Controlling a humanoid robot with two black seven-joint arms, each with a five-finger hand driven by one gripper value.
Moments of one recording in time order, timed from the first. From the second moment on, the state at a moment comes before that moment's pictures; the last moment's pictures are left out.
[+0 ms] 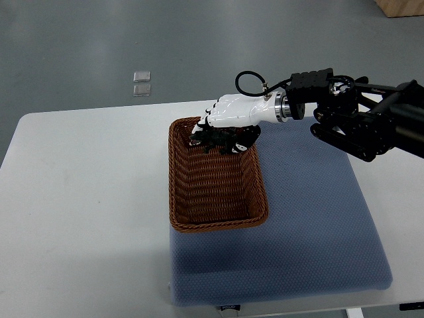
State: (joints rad) left arm 0.02 0.00 -0.11 -0.15 0.04 0.00 0.01; right arm 1.20 -0.22 0.11 0.79 -1.77 0.05 0.61
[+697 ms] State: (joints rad) left arm 0.02 0.00 -0.11 -0.15 0.04 0.00 0.01; right arm 1.11 -0.16 0.20 0.79 -1.69 0.03 0.61
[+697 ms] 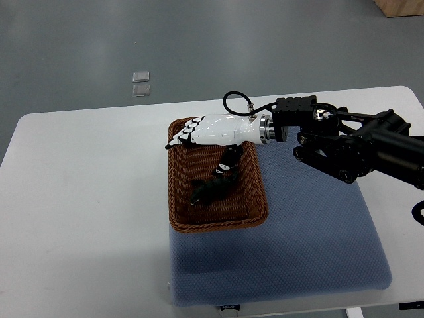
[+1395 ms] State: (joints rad) left arm 0.02 0.00 -0.11 -0.15 0.04 0.00 0.01; right arm 1.01 -0.36 0.43 0.67 -0.65 0.36 0.44
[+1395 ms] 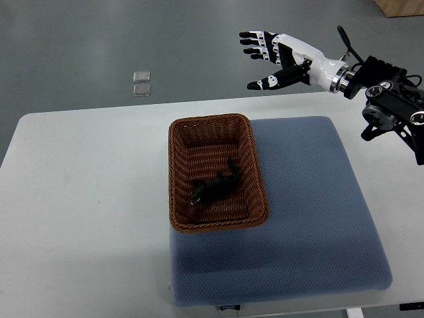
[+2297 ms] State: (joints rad) left arm 0.02 0.00 -0.11 -0.15 0.04 0.00 0.01; right arm 0.89 -0.35 0.44 0.47 0.28 0.44 -0.07
